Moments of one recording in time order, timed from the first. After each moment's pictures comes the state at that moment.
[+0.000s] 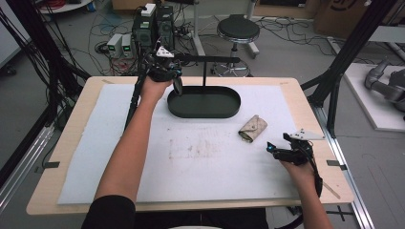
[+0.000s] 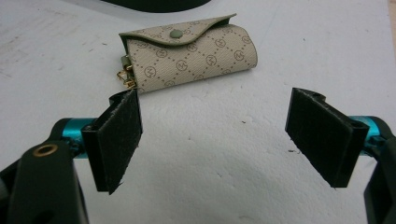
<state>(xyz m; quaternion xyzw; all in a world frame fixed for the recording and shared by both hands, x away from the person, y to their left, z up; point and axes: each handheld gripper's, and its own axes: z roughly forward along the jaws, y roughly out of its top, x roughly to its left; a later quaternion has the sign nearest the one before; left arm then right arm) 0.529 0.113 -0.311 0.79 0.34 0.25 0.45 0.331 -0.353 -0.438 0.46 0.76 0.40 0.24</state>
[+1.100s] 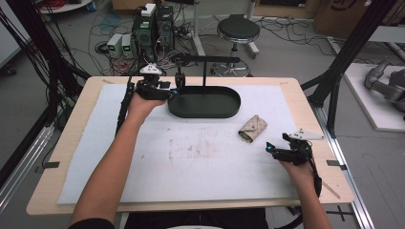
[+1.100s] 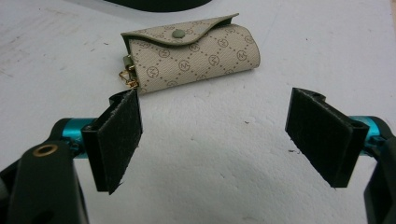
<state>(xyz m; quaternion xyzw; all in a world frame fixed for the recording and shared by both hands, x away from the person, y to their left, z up) 0.481 0.145 -0.341 0.79 0.34 0.17 0.49 0.332 -0.350 -0.438 0.45 0.76 0.40 0.24</state>
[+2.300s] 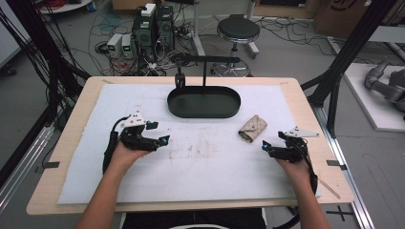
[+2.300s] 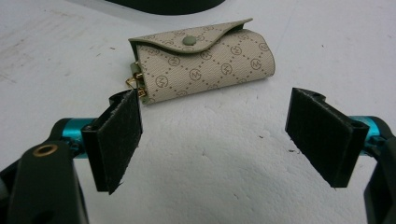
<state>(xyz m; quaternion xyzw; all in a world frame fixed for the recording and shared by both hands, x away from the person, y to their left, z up) 0.359 0.178 -0.414 0.79 0.31 0.14 0.51 0.341 -0.341 -0.439 0.45 0.76 0.40 0.24</state>
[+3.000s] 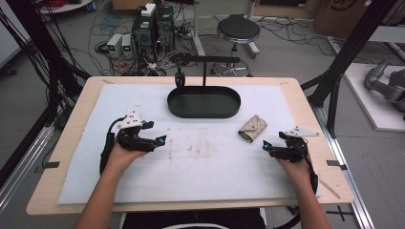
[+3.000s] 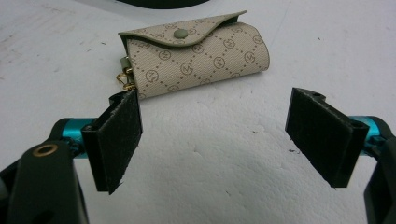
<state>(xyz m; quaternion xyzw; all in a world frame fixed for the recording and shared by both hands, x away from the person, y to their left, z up) 0.355 0.183 -0.410 0.78 0.32 0.16 0.51 0.344 -0.344 -0.443 0.45 0.76 0.40 0.23</state>
